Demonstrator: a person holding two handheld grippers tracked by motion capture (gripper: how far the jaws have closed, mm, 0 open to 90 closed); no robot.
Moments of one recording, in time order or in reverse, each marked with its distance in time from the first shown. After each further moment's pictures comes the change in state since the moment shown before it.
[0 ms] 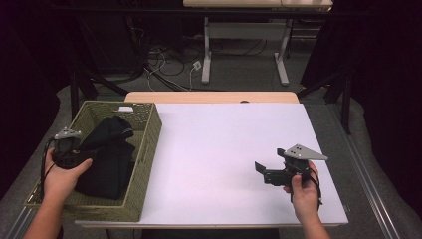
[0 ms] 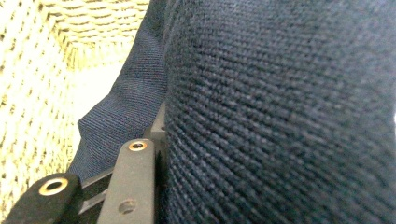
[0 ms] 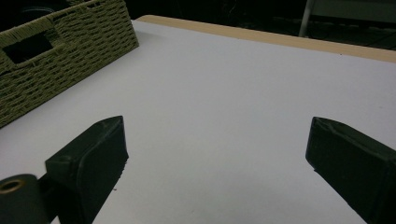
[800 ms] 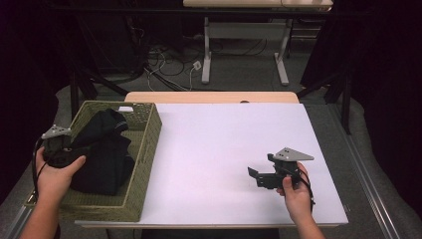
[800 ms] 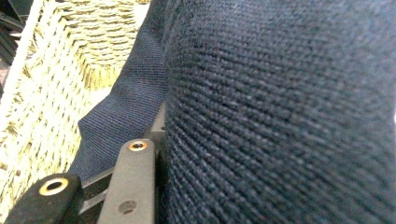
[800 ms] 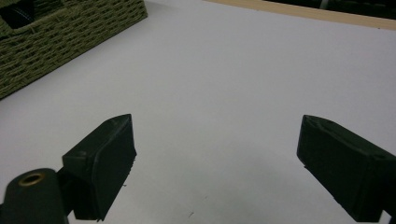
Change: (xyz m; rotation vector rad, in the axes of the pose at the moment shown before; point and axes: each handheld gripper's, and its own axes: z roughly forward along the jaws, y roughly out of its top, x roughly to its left) left arm 0.003 0.004 -0.016 -0.072 0.009 -0.028; right arm 0.008 -0.013 0.021 0.085 0.043 -0.017
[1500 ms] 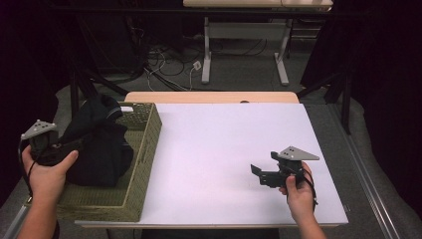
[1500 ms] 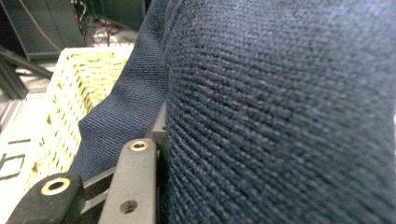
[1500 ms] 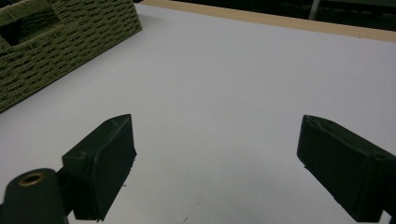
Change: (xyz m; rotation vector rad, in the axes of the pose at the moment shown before) left arm -0.008 0.016 -0.034 -0.196 -0.034 -0.030; right arm -0.004 0.004 -0.008 -0.039 -0.026 0.019
